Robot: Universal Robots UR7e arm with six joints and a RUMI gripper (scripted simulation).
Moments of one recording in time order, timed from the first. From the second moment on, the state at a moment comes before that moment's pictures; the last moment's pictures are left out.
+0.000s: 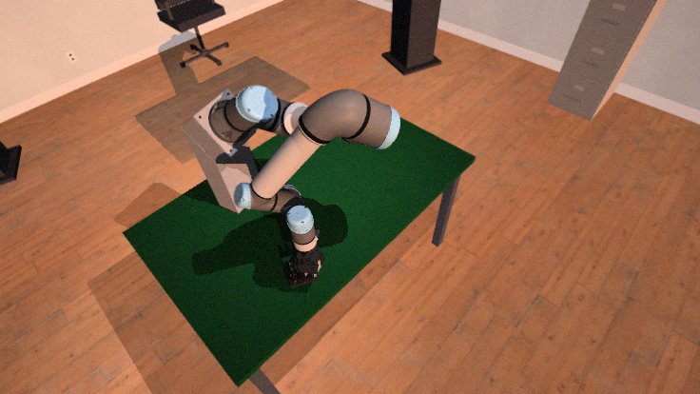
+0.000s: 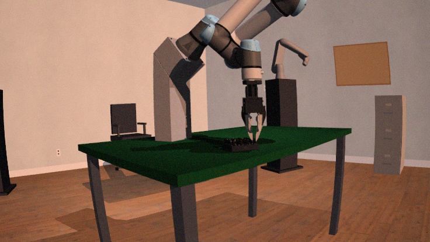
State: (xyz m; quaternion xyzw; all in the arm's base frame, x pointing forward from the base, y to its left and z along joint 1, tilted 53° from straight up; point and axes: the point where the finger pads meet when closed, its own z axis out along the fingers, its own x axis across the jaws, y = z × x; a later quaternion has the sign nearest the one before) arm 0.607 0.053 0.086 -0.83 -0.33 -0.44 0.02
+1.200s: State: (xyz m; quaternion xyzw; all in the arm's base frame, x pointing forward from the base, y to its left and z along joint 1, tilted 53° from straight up) arm 0.606 0.052 0.086 -0.84 -0.32 -0.44 0.02
